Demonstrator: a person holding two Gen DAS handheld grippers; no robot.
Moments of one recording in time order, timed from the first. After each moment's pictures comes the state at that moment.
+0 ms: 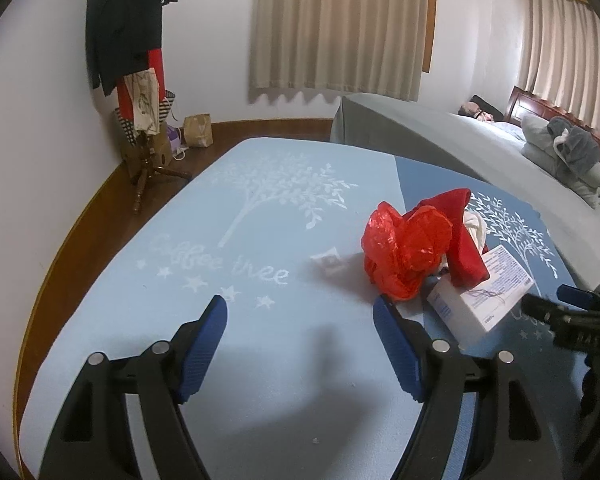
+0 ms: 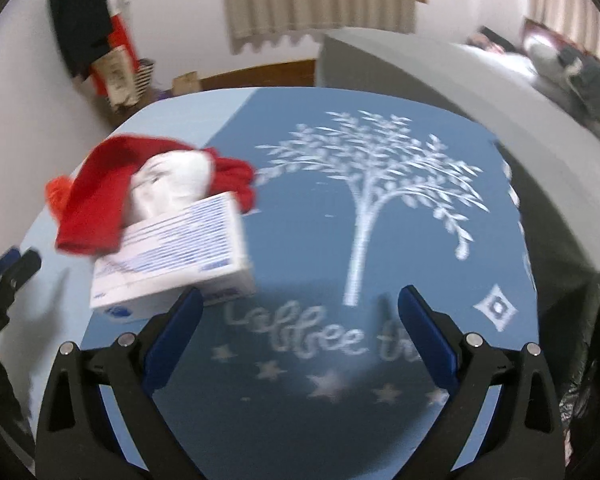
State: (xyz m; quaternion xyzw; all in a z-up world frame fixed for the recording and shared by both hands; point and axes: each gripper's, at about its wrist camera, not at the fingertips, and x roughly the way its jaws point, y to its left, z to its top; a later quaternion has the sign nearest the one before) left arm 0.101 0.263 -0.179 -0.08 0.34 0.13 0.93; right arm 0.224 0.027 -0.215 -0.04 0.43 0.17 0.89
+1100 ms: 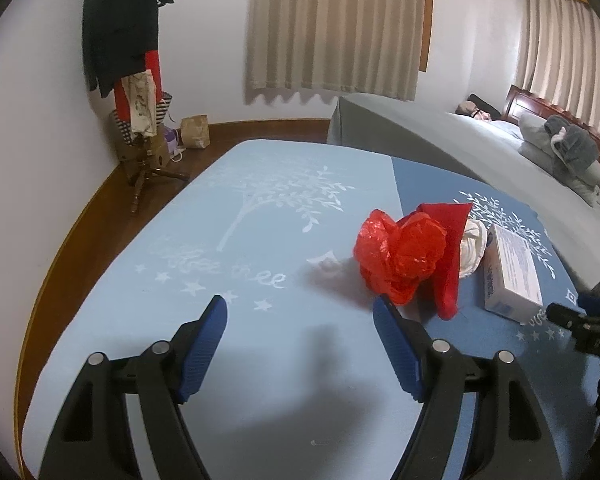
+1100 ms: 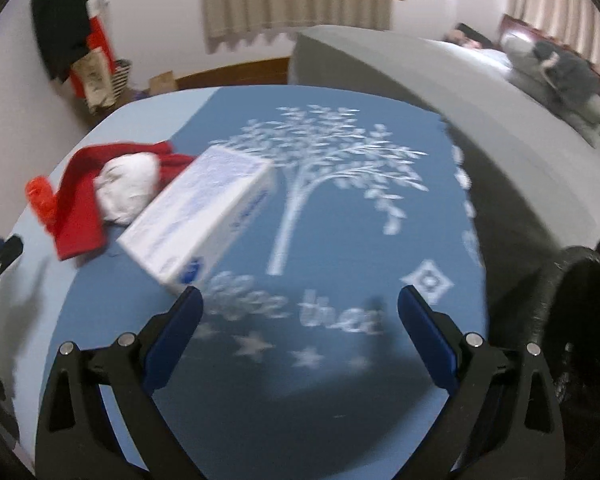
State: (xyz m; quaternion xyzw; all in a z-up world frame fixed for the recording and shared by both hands) left arm 0.104 0.263 -0.175 -0.08 0.34 0.13 0.93; right arm 0.215 -0.012 -0.209 -0.05 0.43 0.12 0.89
